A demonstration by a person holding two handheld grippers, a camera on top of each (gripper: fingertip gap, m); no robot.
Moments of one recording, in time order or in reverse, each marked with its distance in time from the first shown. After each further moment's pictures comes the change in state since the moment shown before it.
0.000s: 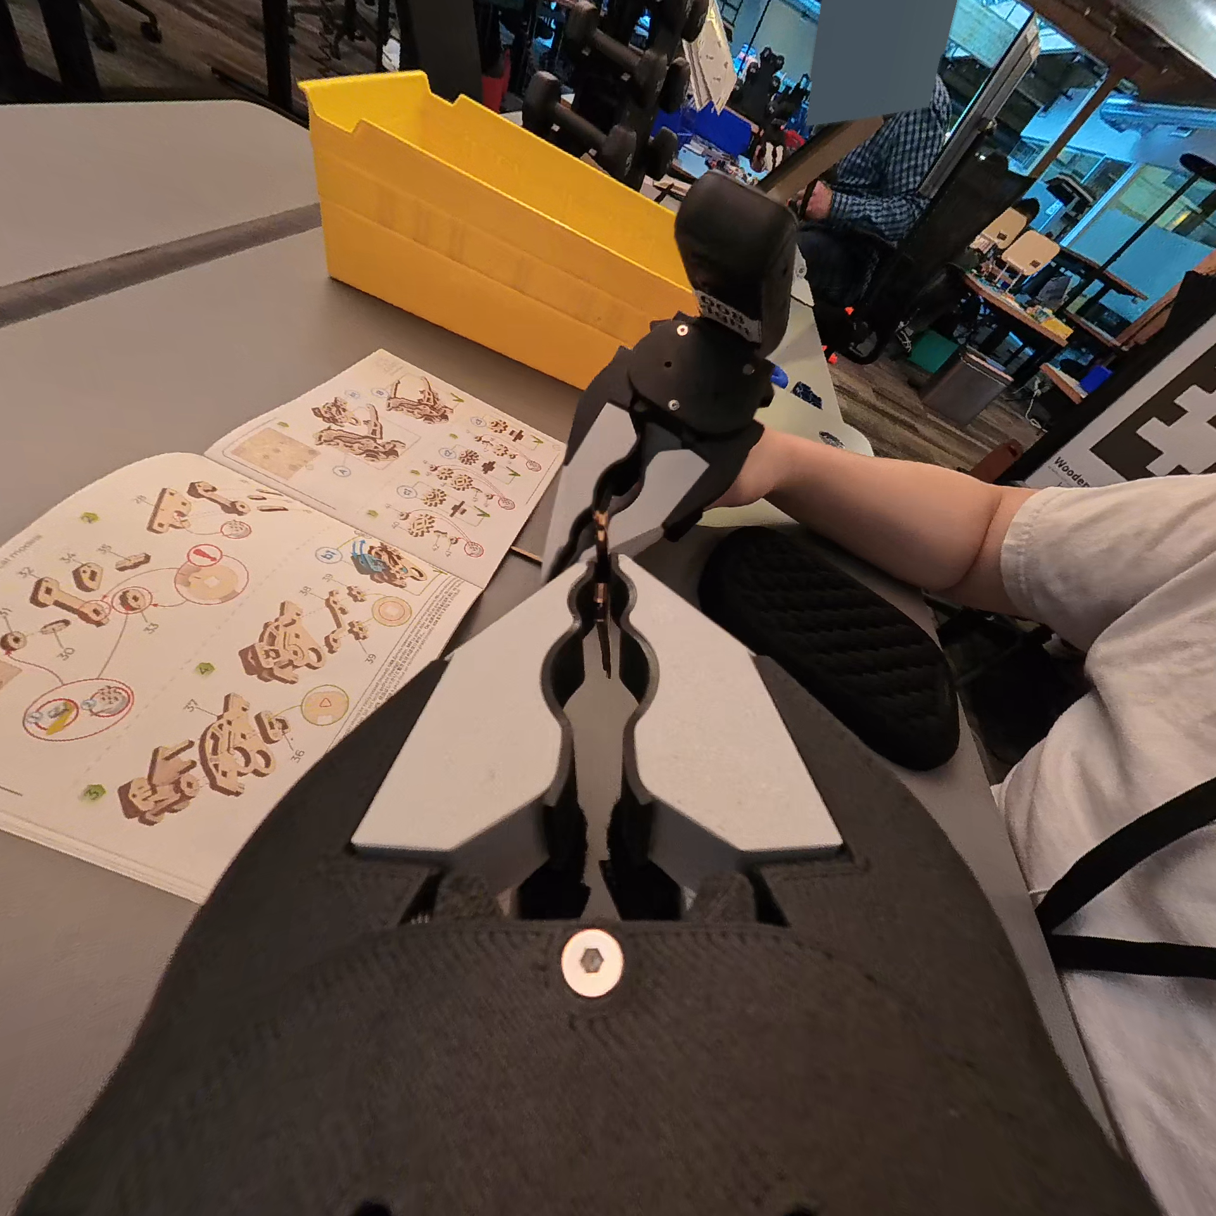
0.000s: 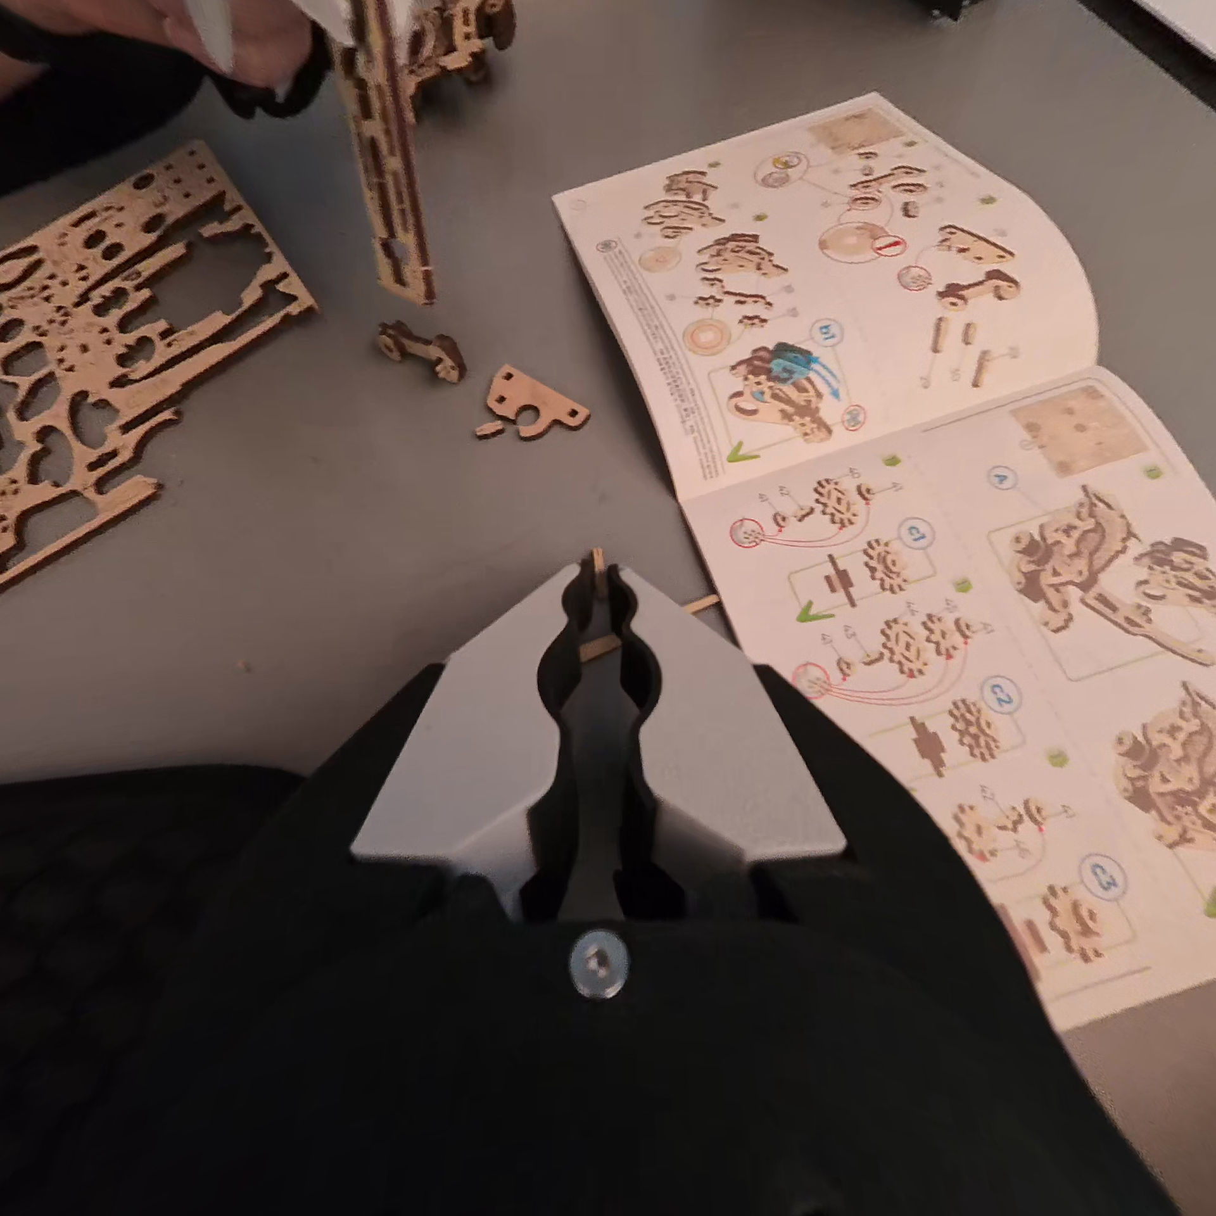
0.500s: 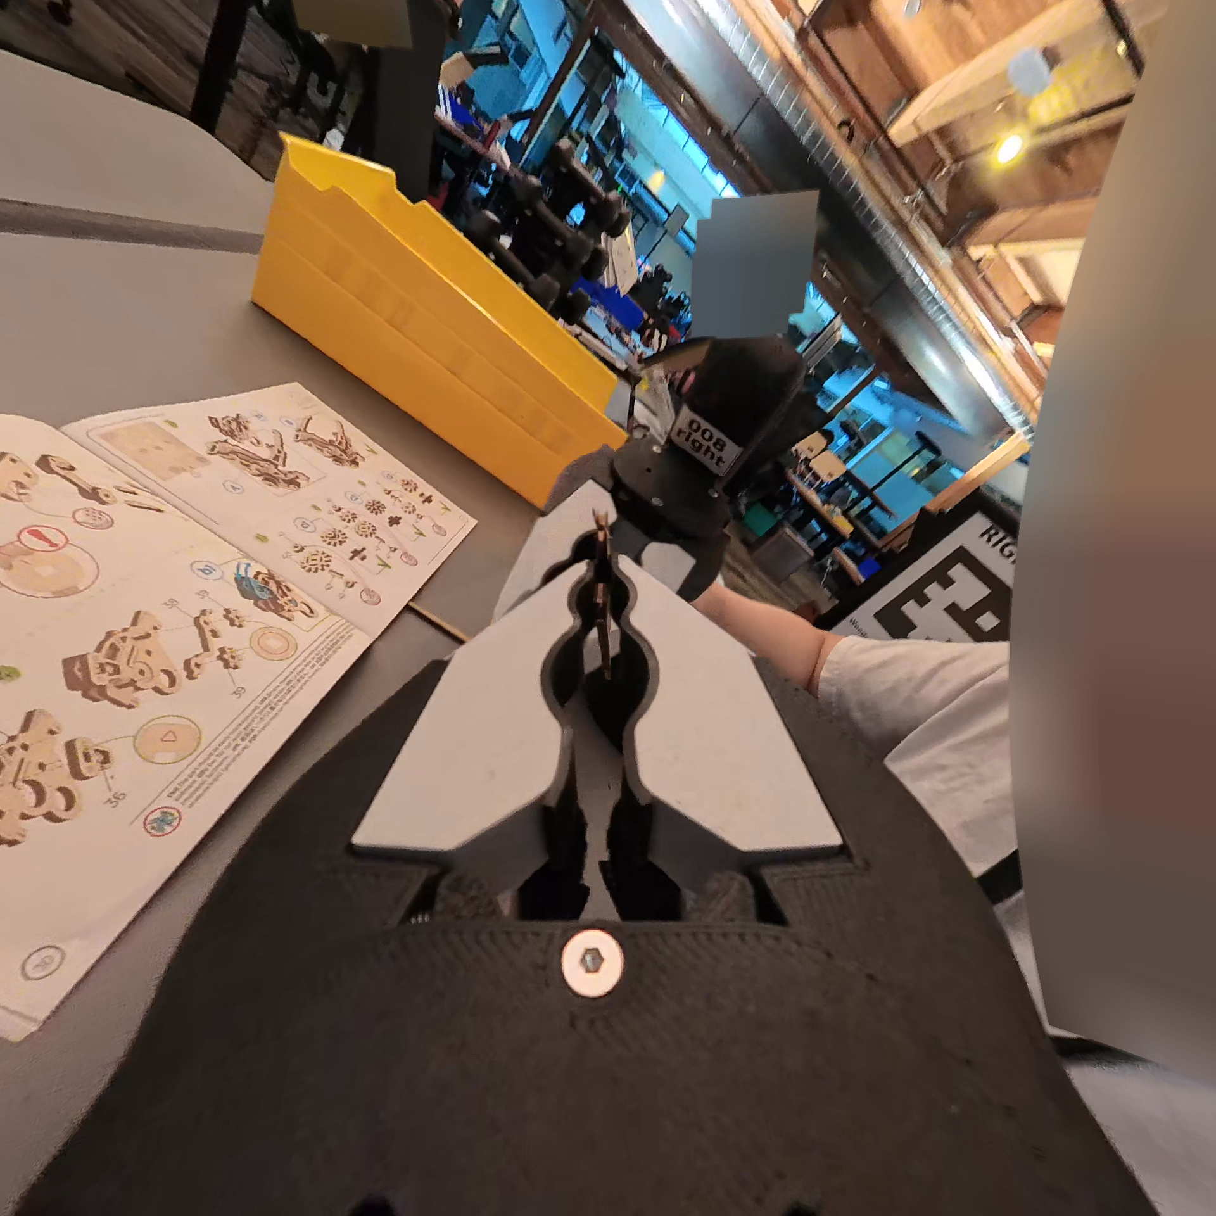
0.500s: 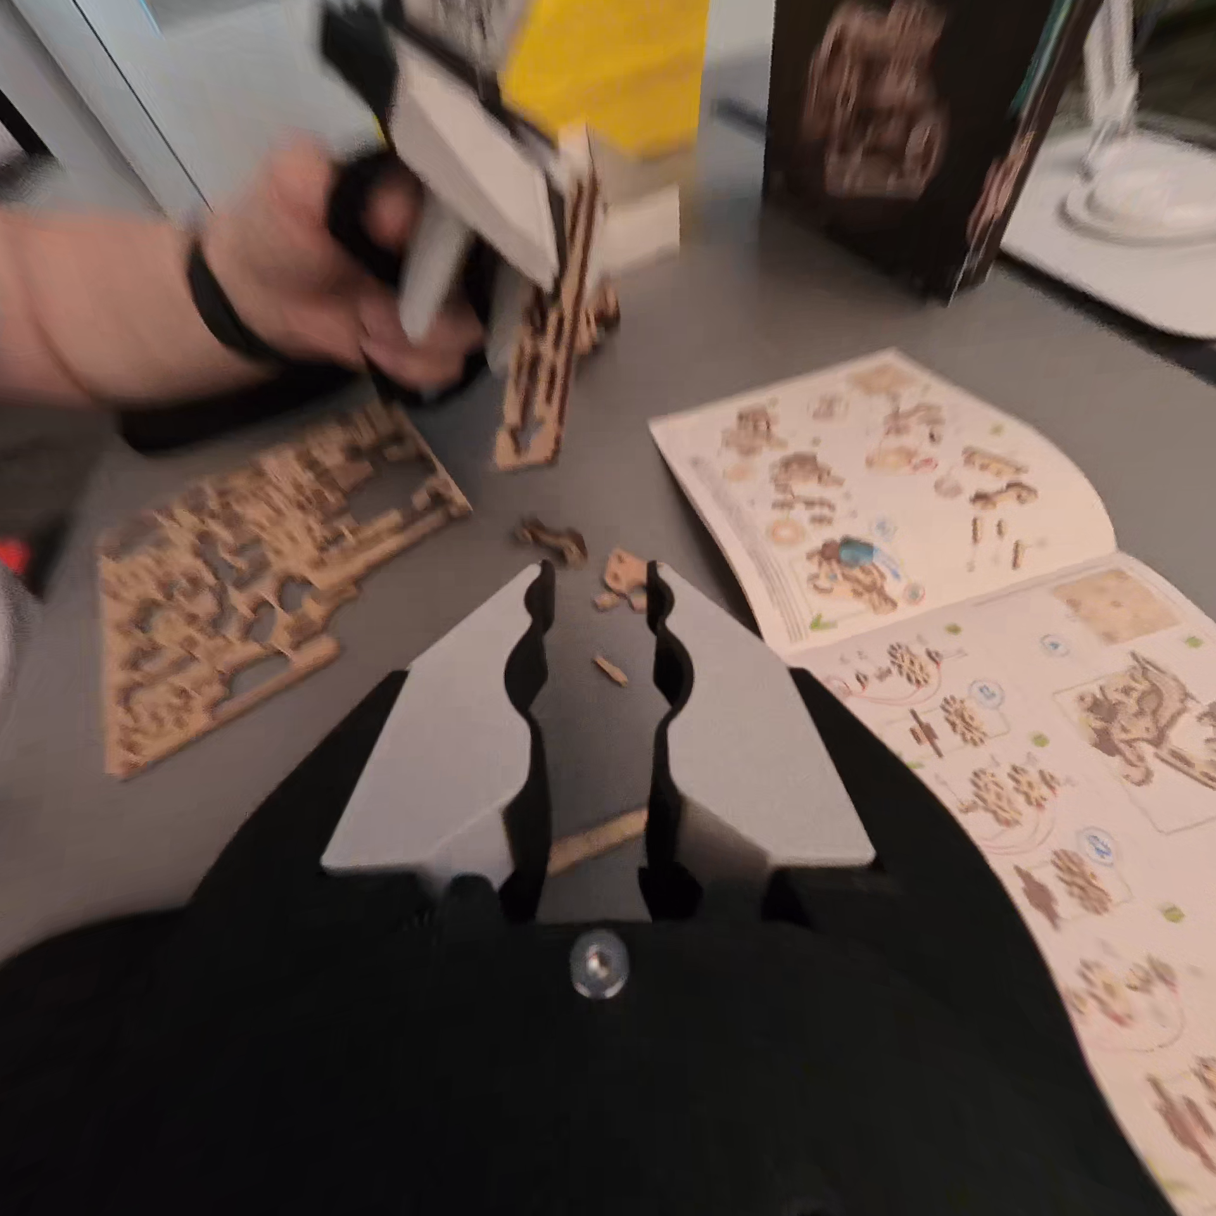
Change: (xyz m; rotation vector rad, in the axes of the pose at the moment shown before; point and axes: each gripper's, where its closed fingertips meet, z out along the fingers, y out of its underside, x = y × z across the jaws) left arm 0.013 -0.025 -0.004 0.194 0.164 -0.288; right arm -0.036 -0.059 -0.013 0.276 -0.062 0.034
